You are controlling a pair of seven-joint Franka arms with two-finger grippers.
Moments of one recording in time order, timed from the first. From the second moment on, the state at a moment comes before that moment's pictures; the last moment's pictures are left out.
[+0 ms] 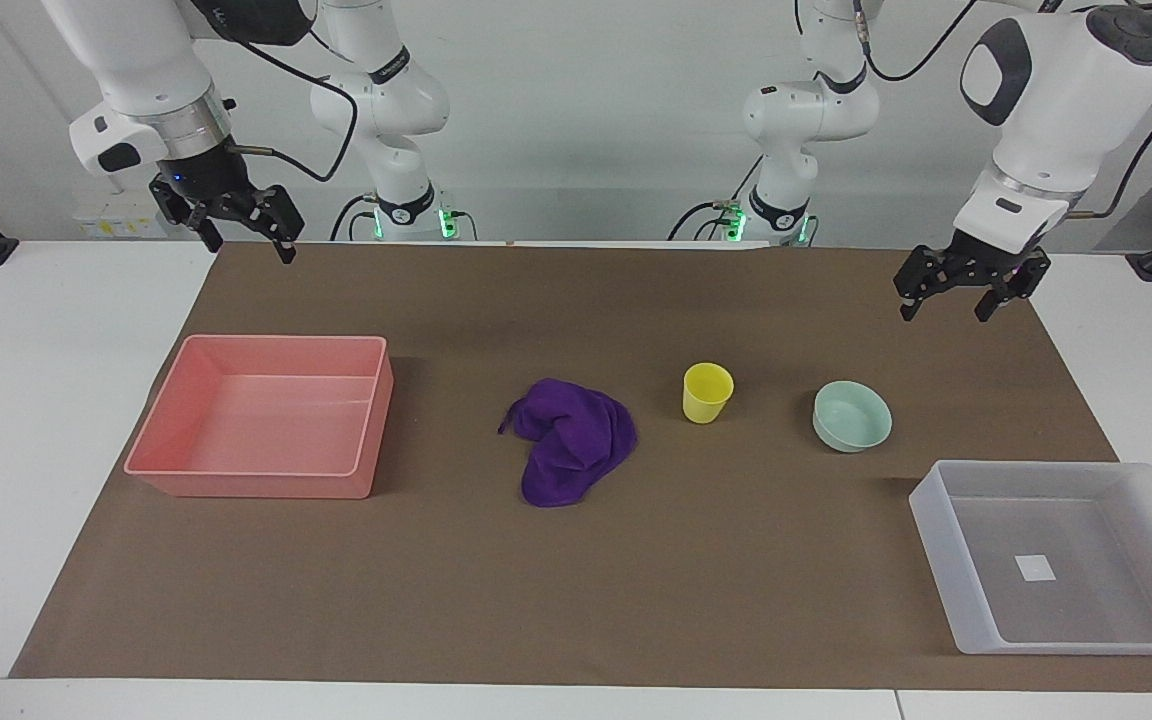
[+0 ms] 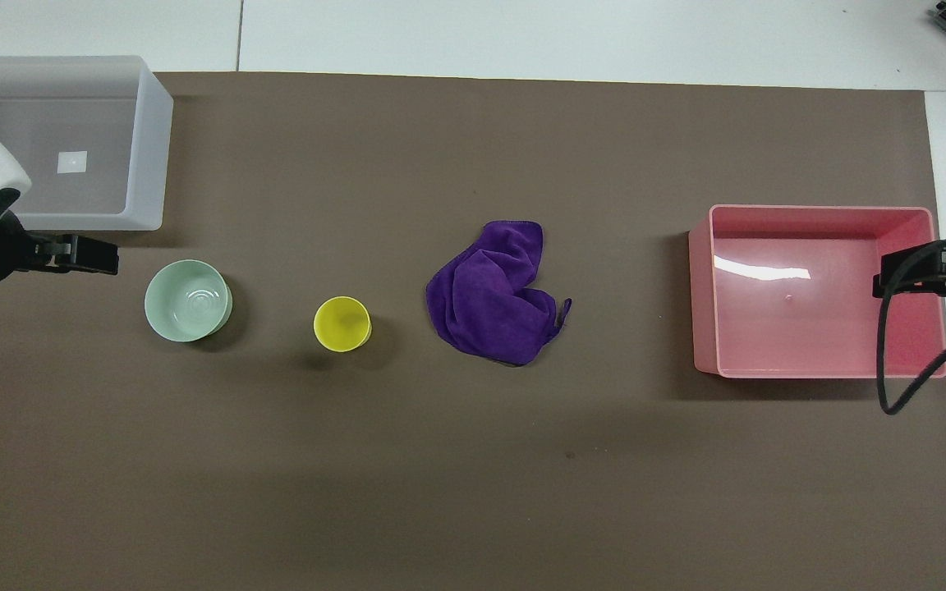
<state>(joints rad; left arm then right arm) 0.03 -0.06 -0.09 -1.85 0.02 1.87 0.02 -0.03 -0.06 -0.01 -1.61 -0.02 1.53 0.14</state>
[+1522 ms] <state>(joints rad) 0.07 0.12 -0.10 -2.25 0.02 2.44 -0.01 -0.03 -0.06 -0.01 -1.63 -0.02 1.53 0.14</state>
